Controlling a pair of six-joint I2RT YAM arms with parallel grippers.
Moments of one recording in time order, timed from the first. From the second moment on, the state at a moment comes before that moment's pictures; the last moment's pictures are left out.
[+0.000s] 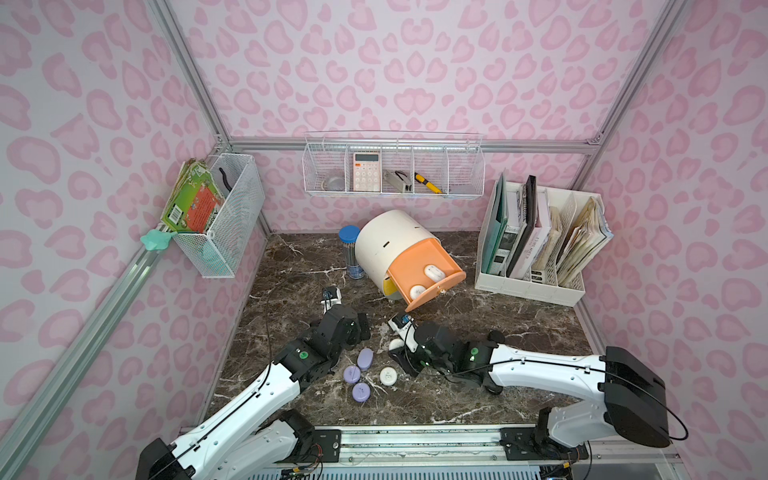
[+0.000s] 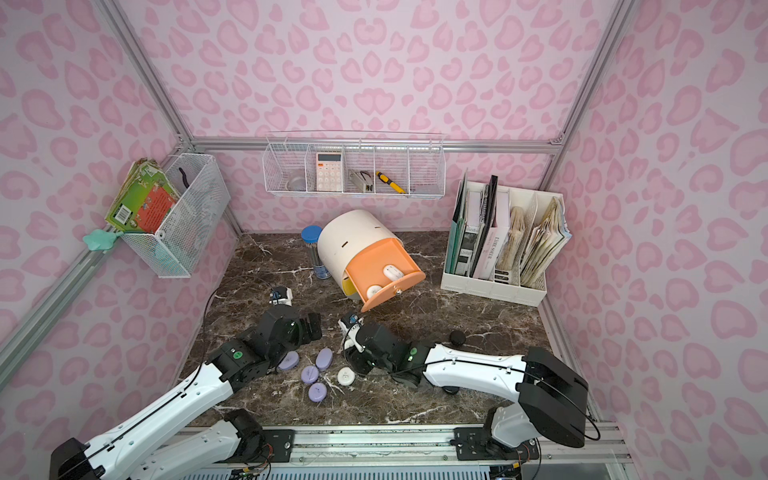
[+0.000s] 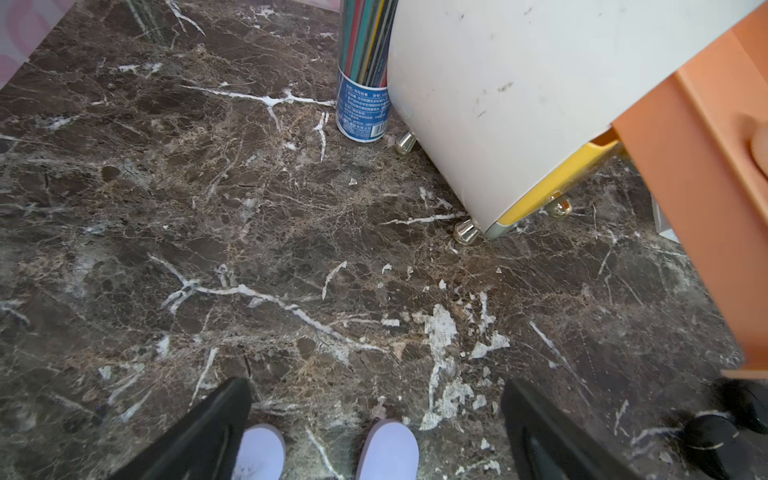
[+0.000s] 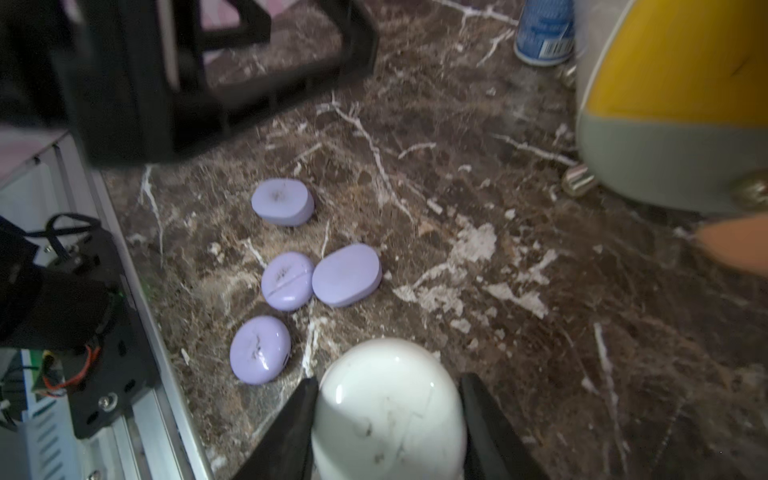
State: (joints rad) left arm -0.62 0.91 0.69 -0.51 -0.42 -0.60; right arm 1.14 1.43 0.89 -0.06 0.07 0.26
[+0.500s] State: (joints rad) left arm -0.62 0.87 0.68 -0.53 -0.43 -0.60; right arm 0.84 1.50 1.26 -0.13 -0.06 0.22
